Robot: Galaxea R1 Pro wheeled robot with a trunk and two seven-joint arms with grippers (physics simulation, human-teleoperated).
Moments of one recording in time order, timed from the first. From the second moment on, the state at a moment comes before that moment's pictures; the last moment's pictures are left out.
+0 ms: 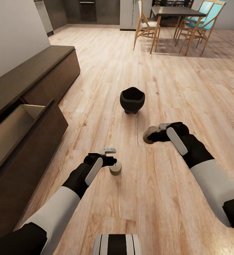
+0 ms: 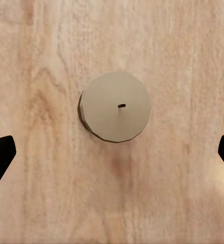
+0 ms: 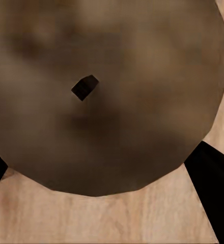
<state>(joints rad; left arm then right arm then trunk) -0.90 -0.17 -0.33 -0.87 0.46 0.75 0.29 -1.14 -0.19 0.38 -1.01 -0.62 1.05 -0.28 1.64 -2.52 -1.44</state>
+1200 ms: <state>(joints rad) -0.90 -0.17 -0.36 -0.78 0.45 0.66 0.46 -1.21 -0.31 0.38 -1.03 -0.62 1.05 -0.29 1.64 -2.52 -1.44</state>
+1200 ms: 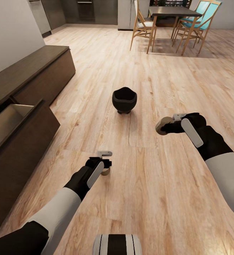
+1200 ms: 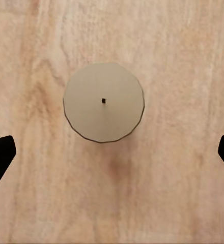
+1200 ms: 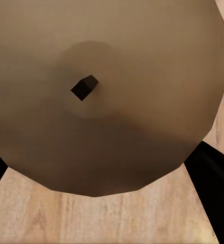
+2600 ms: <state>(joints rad) -0.90 -0.17 -0.35 -0.74 0.45 0.52 0.46 -1.21 -0.36 0.38 -1.03 -0.63 1.05 -0.28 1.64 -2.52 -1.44</state>
